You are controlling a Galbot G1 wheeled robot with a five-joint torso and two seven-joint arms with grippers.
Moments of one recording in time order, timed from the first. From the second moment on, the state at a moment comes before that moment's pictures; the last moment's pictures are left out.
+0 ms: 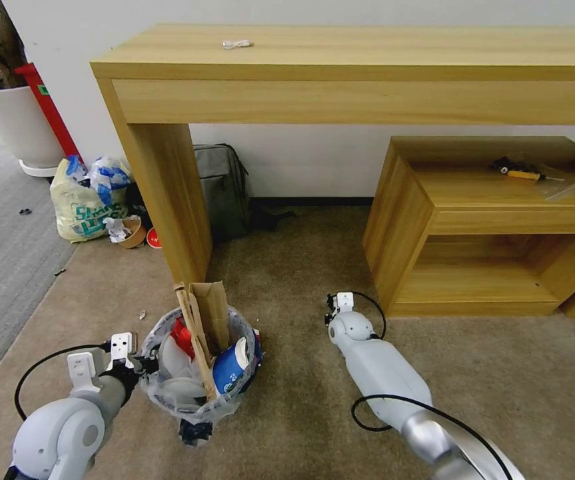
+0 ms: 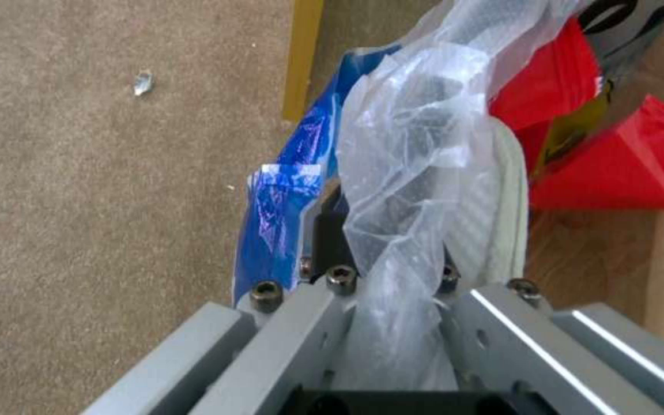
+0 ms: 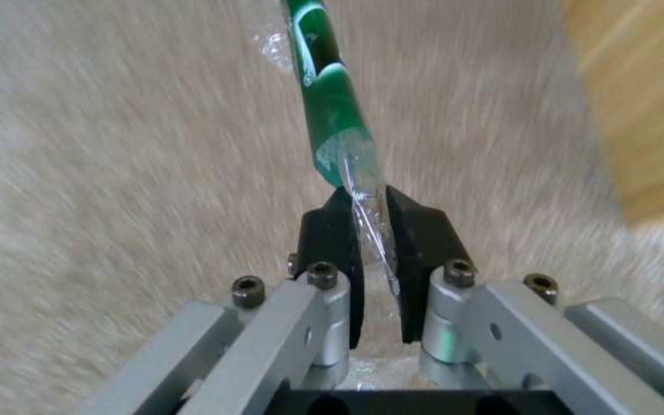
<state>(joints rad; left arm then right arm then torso) 1.51 -1.18 -0.73 -2.11 -0.69 0.74 -0.13 -0.68 1.42 0.09 1.09 0.48 -0.51 0.37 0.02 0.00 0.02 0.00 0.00</state>
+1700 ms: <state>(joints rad) 1.47 -1.02 -0.64 -2.09 -0.85 0.74 -0.22 -0.77 1.24 -0.30 1.84 0.48 -0.37 -0.17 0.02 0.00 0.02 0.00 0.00</state>
